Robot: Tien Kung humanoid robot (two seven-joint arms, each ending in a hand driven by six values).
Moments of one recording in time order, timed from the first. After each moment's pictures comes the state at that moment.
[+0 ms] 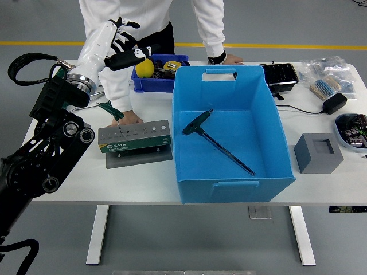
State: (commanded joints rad) left arm -0.57 0.15 -1.17 -1.37 1.91 0.22 0.29; right arm 0.10 -0.17 0.13 0.21 0.07 -0.26 0.06
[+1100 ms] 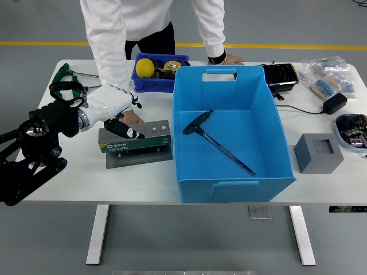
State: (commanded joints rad) left arm -0.73 0.48 -0.61 -1.23 2.12 -0.05 0.10; right arm 0.10 -0.17 0.13 0.21 0.07 -0.25 0.06
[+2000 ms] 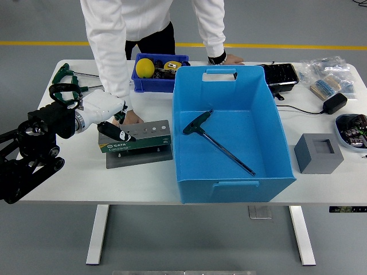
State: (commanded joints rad) left arm -0.74 0.47 -0.59 -1.16 2.09 -0.08 0.11; right arm 0.10 -0.17 0.13 0.21 0.06 -0.26 0.05
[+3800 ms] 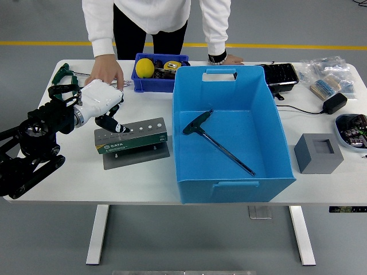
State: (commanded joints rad) left arm -0.77 0.46 -0.55 -1.07 2.18 0.11 0.08; right arm 0.11 -0.17 0.11 0.21 0.10 -0.26 0.06
